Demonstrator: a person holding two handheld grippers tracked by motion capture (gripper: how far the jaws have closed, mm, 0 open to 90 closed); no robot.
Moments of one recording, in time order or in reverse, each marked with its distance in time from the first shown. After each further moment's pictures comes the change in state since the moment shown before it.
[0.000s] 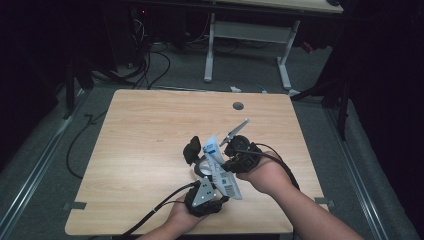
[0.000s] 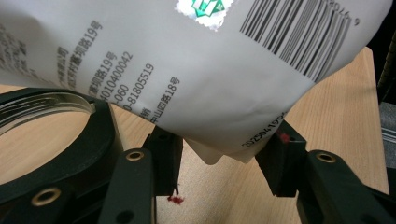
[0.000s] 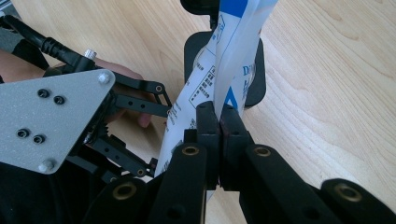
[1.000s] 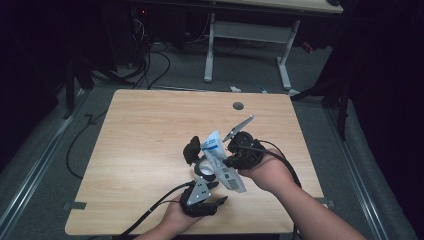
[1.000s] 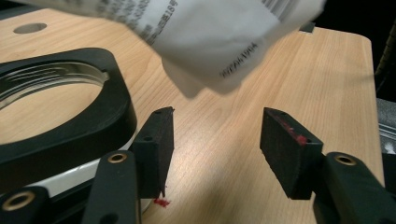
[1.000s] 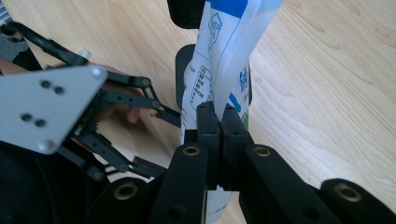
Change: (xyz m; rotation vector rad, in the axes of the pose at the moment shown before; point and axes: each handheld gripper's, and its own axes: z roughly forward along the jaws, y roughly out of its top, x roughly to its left) left arm 0.008 -0.008 -0.013 0.022 -0.018 -0.031; right arm -0.005 0.001 -0.010 -0.040 -0.017 0.016
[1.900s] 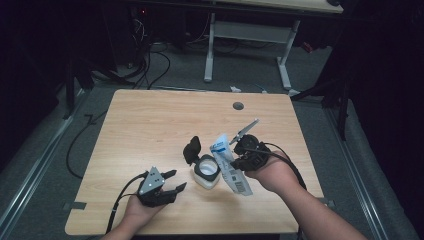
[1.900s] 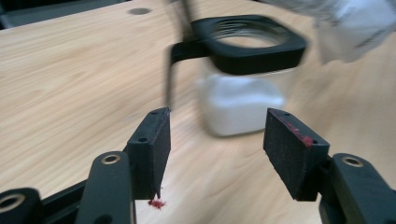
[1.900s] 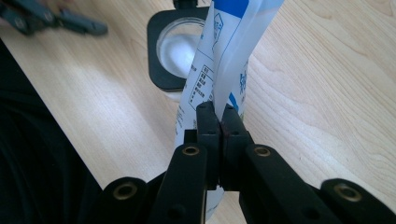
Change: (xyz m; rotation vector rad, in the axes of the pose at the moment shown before) left arm 0.078 -0.037 -0.087 0.005 0.191 -0.105; right arm -0.016 -0.018 0.012 0.048 -0.025 0.020
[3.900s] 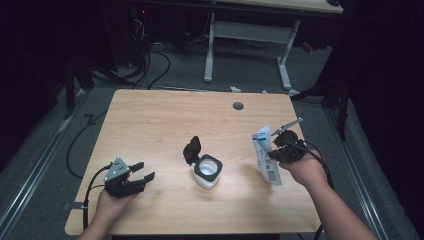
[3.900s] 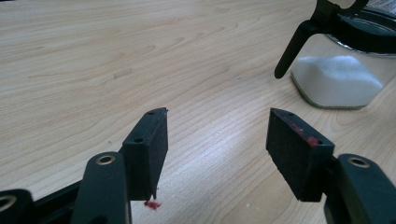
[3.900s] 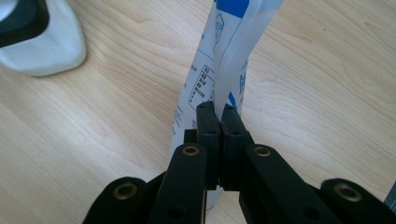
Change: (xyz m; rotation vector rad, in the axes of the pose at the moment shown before) left arm 0.066 -0.023 -0.041 0.027 0.077 -0.142; right arm -0.092 -0.074 0.003 -0.025 -0.171 0.223
